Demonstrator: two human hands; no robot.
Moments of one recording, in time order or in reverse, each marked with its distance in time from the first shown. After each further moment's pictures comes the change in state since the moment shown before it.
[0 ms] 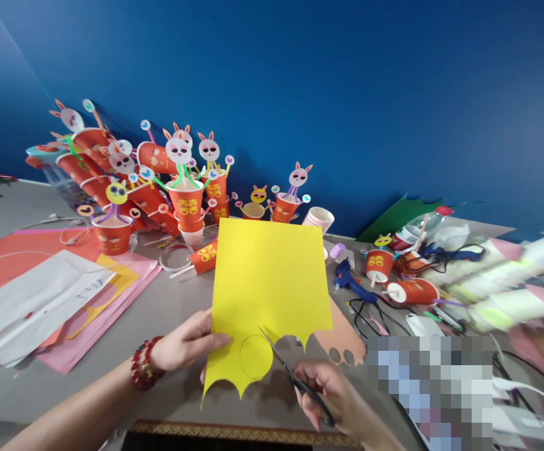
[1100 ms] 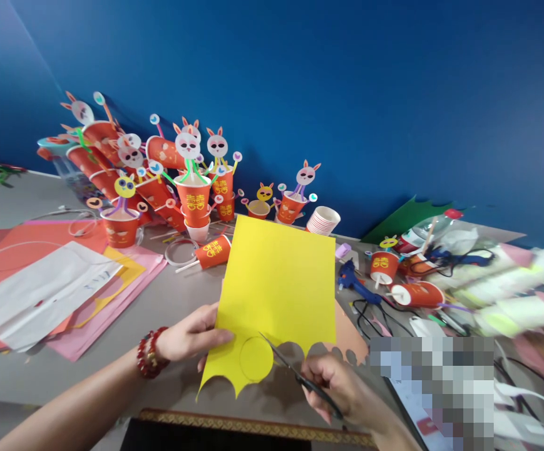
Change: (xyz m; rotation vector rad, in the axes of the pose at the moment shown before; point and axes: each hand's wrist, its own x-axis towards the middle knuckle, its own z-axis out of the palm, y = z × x) left_hand -0.002 0.004 -0.002 -0.049 -0.022 0.013; right_hand 0.000 -0.023 -0.008 -0.047 -0.049 0.101
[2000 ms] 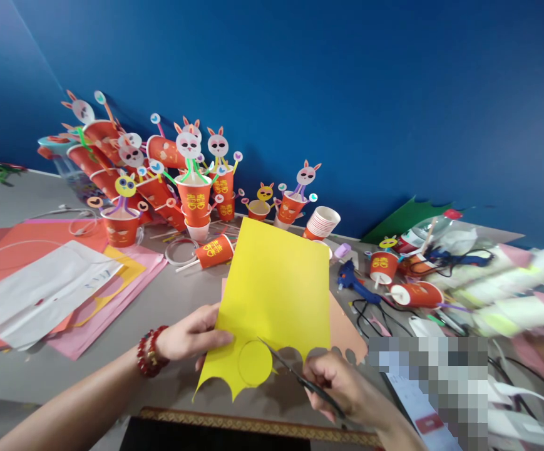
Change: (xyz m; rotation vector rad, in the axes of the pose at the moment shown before) left_hand -0.002 0.002 0.000 0.043 -0.005 -0.020; right_hand -0.006 -0.008 -0.006 -0.133 -0.037 0.022
